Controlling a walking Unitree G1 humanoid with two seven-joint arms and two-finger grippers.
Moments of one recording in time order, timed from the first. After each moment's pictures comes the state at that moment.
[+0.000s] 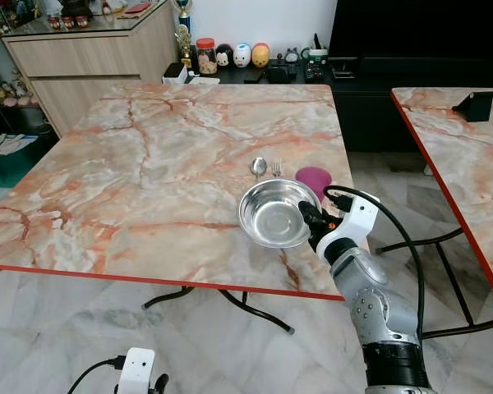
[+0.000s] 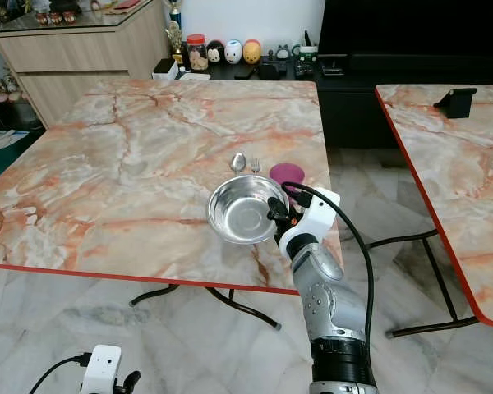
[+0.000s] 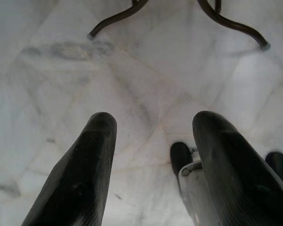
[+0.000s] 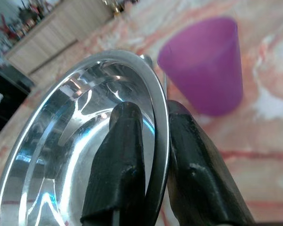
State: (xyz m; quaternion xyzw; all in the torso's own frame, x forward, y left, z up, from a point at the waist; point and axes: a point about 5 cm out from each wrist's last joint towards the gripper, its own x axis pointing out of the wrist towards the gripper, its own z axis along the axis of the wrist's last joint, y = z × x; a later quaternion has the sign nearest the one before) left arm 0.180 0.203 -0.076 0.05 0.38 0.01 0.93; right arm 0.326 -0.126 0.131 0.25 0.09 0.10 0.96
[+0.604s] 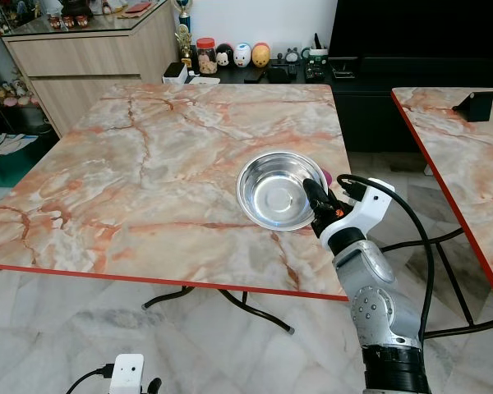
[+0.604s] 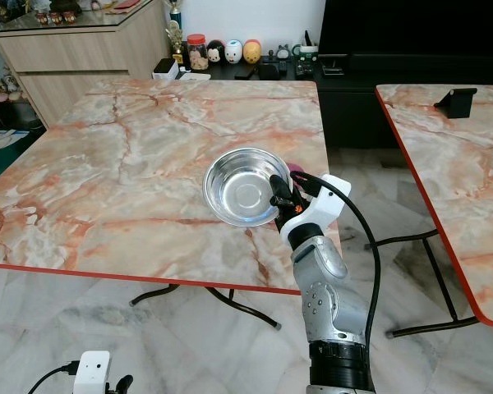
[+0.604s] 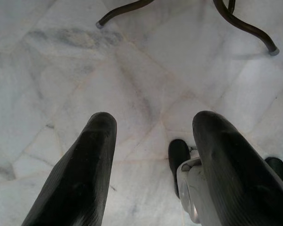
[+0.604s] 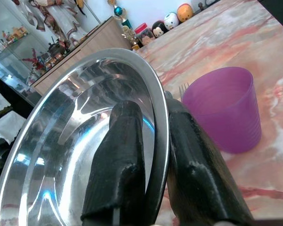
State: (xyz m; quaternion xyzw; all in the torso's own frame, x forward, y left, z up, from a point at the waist) left arm 0.173 0.210 -0.079 0.03 0.38 0.03 0.92; right arm 0.322 -0.124 0.152 0.27 0.02 0.12 0.96
